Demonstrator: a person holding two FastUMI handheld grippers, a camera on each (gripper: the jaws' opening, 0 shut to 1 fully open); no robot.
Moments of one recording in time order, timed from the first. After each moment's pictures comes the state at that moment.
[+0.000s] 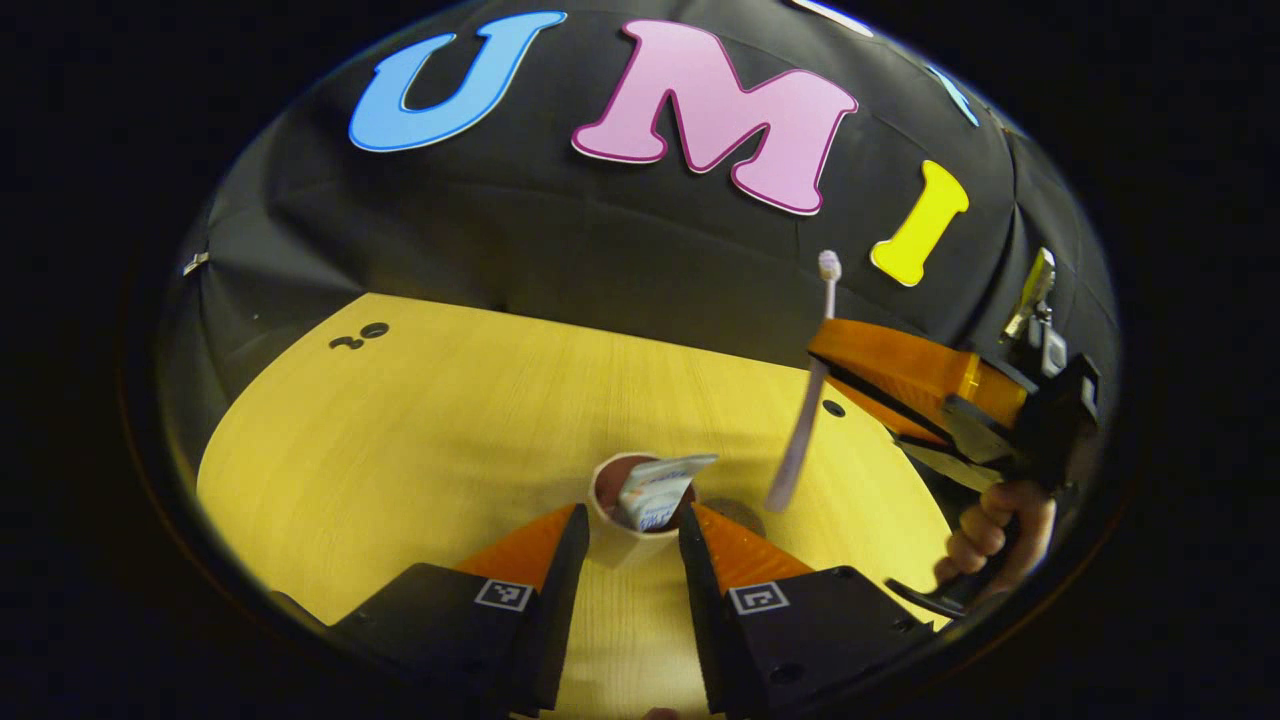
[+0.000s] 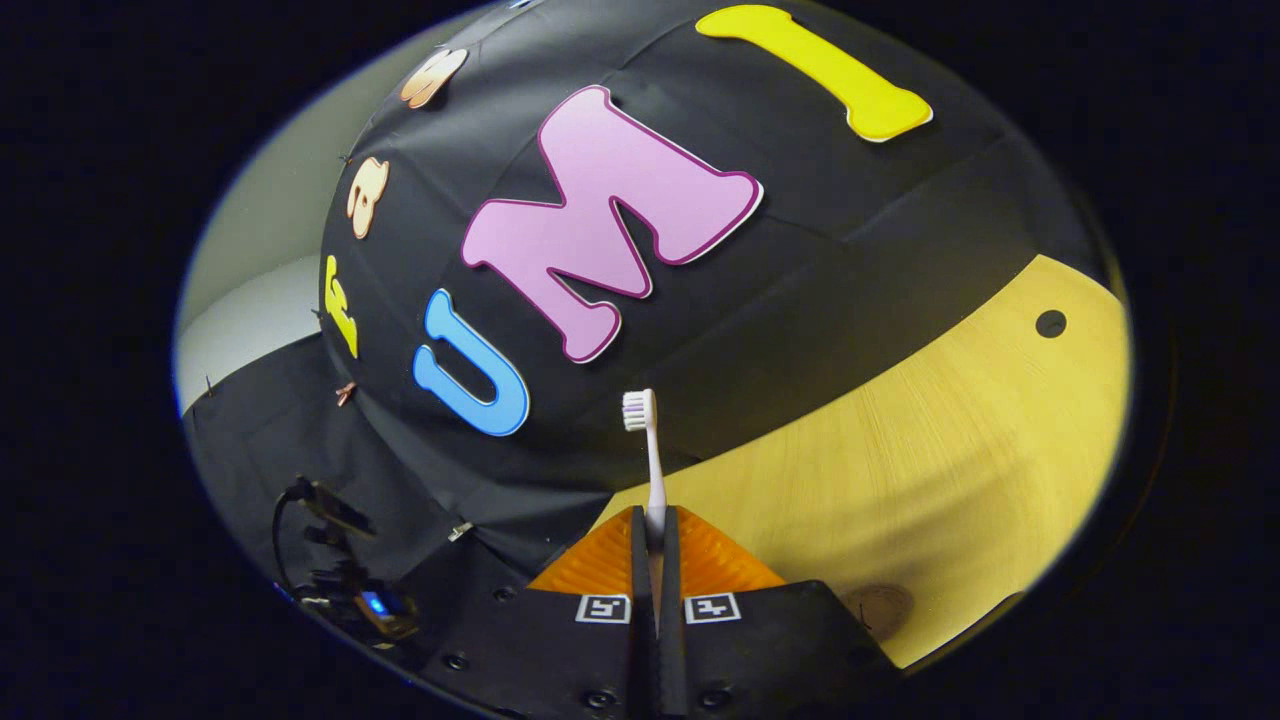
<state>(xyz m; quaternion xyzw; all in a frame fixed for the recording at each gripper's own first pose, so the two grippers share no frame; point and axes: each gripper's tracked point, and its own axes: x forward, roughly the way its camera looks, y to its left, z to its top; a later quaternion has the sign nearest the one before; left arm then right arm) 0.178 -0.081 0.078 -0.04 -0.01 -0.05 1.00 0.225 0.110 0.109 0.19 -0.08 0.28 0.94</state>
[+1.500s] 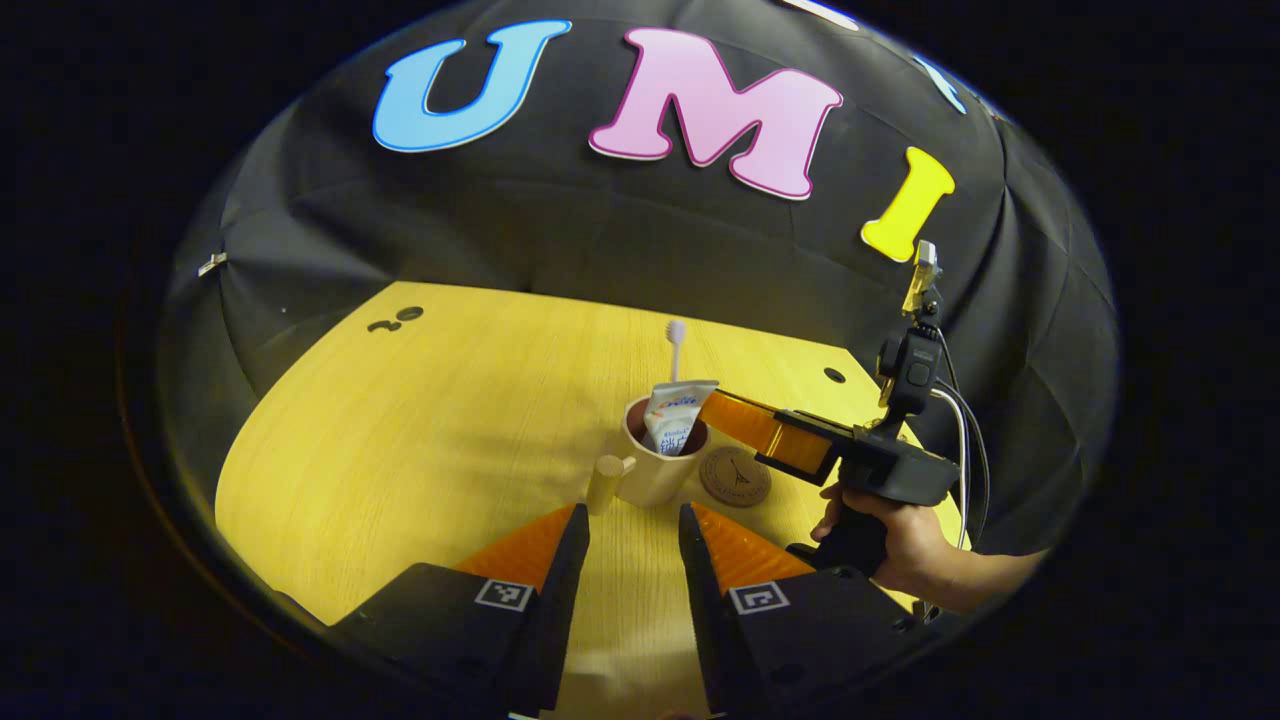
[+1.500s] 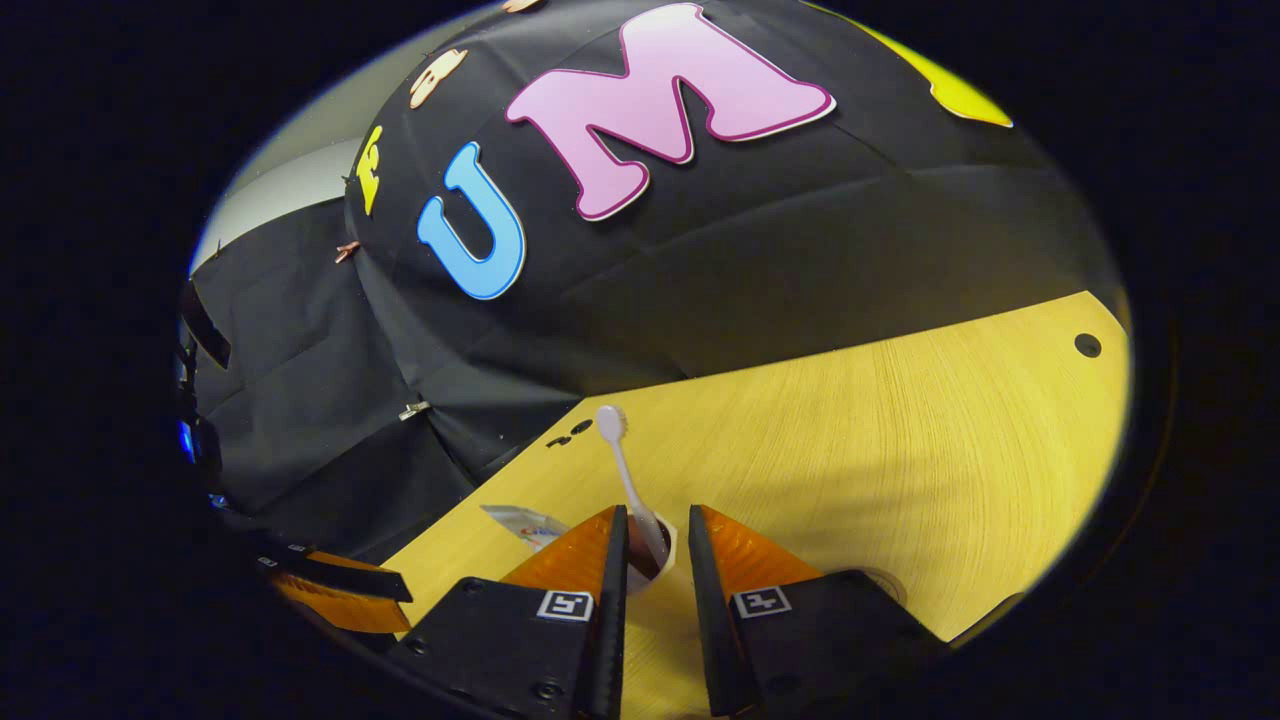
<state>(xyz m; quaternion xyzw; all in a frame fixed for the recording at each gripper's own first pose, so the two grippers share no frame) 0.133 -0.066 0.045 -0.02 0.03 -0.04 1.00 0.265 0.131 -0.007 0.02 0.00 0.29 0.96</state>
